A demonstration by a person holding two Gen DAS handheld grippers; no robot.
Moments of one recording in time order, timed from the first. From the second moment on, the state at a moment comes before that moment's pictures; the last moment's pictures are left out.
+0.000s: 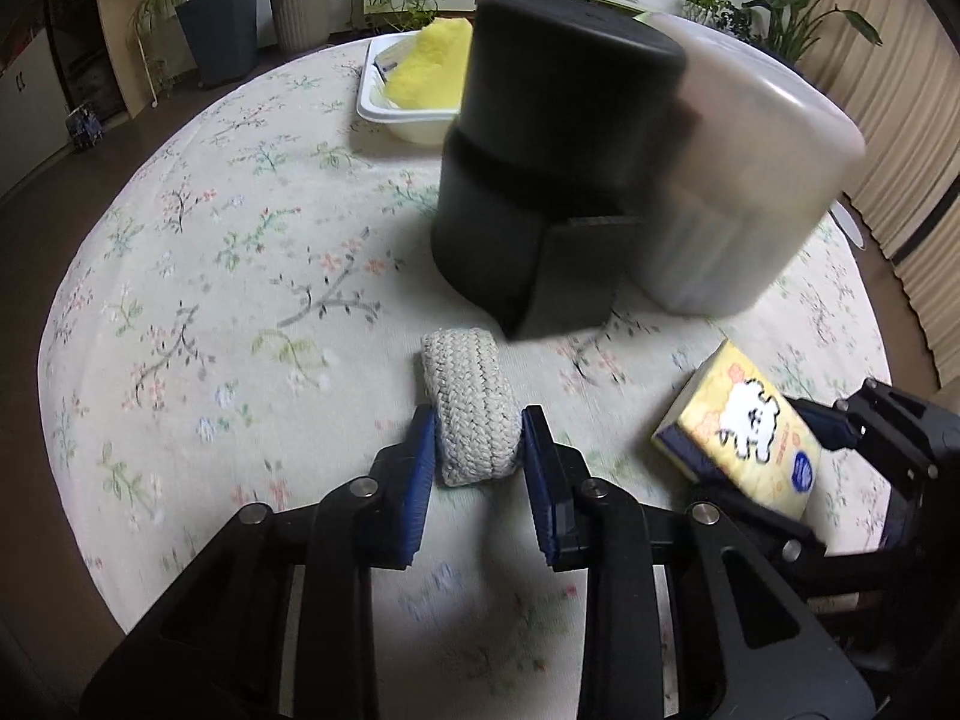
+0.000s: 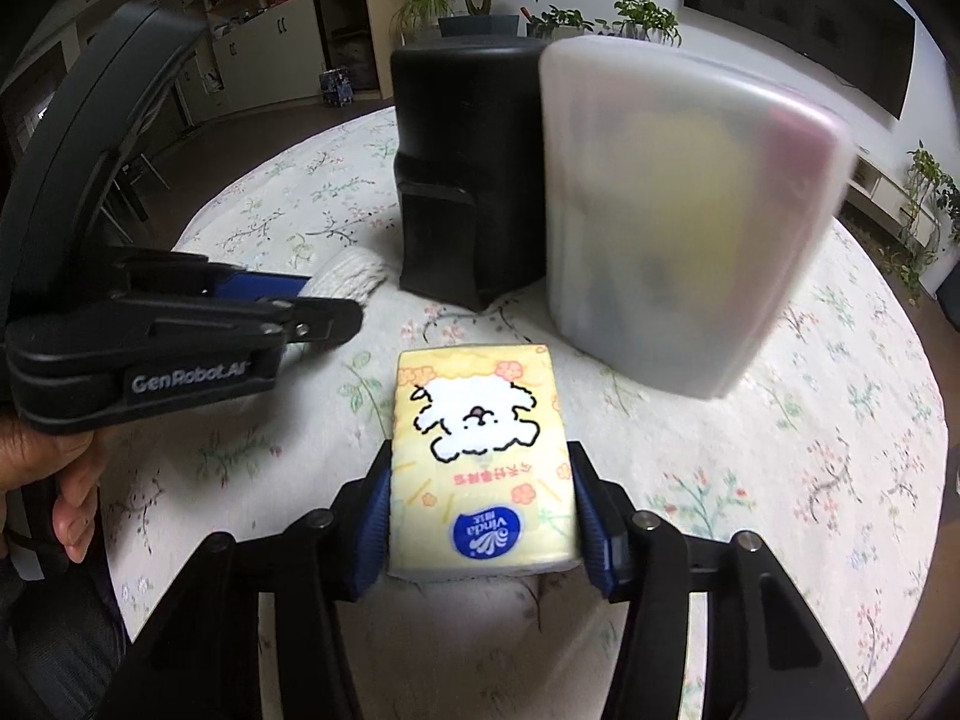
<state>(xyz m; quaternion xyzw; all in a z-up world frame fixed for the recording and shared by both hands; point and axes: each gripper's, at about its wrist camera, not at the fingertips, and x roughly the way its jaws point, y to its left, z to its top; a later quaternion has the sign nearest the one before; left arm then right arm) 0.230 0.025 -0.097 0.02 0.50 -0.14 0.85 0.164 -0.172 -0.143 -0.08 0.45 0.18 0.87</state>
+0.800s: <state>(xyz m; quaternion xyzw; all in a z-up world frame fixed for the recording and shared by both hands) 0.194 0.039 -0.011 0.03 0.43 -0.14 0.89 0.145 -0.259 -0.059 -0.05 0.43 0.14 0.89</state>
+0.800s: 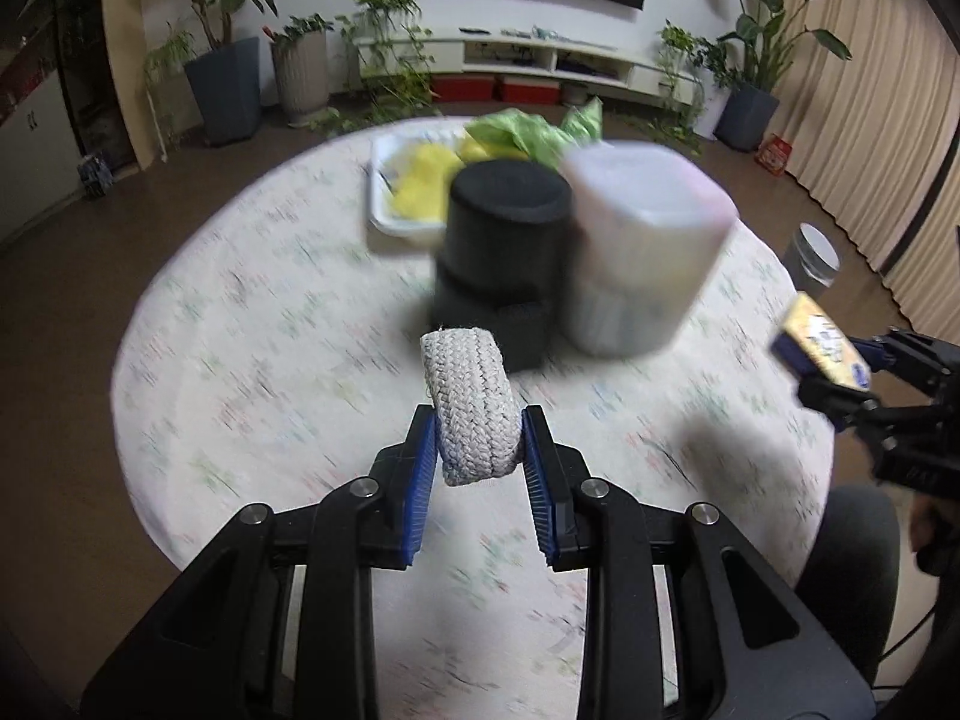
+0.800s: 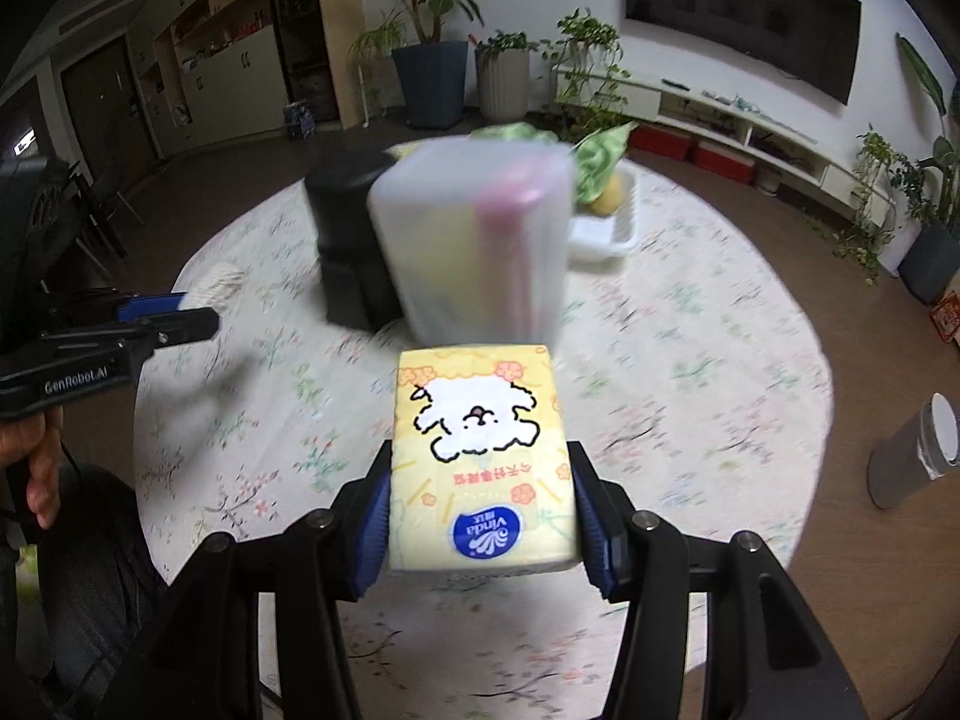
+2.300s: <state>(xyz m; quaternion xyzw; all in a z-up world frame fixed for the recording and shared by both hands) 0.469 -0.032 -0.015 0.14 0.45 -0.24 0.85 0.441 -0.255 -0.047 -0.13 0.44 0.18 0.87</state>
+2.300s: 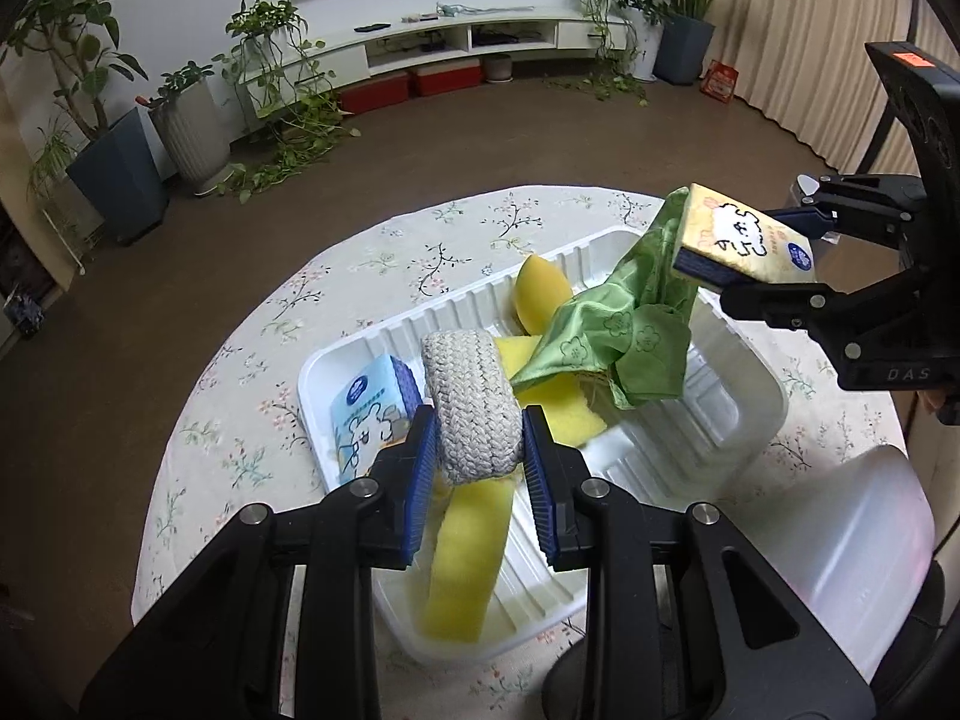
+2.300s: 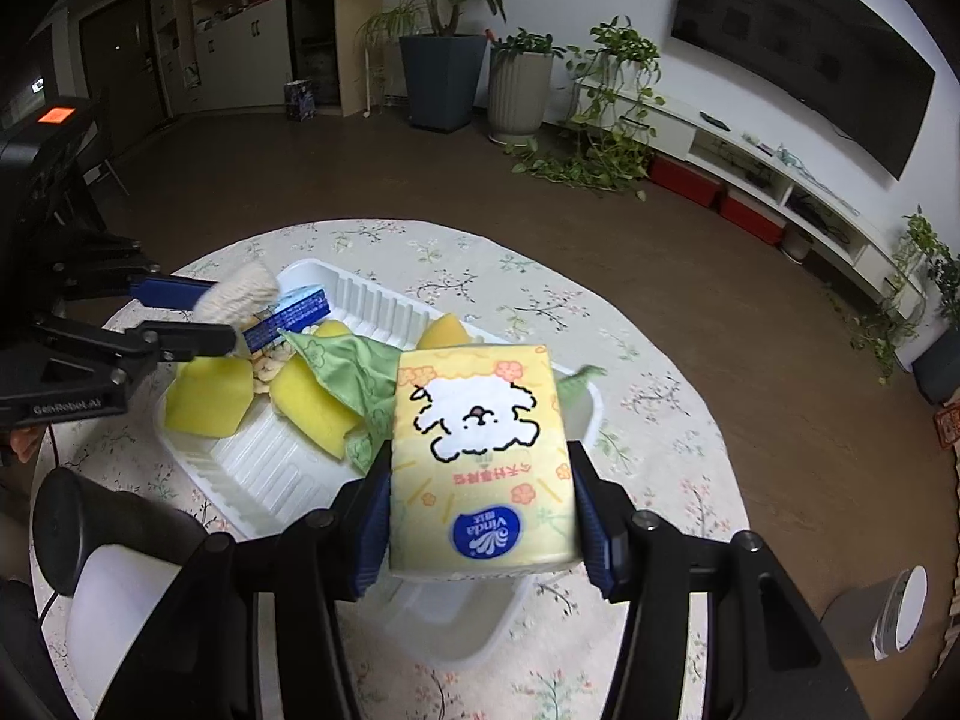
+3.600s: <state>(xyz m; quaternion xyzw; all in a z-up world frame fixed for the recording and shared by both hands) 0.466 -0.034 -0.057 0.15 0.46 -0.32 0.81 0.447 -0.252 -0.113 -0.19 0.47 0.24 0.83</state>
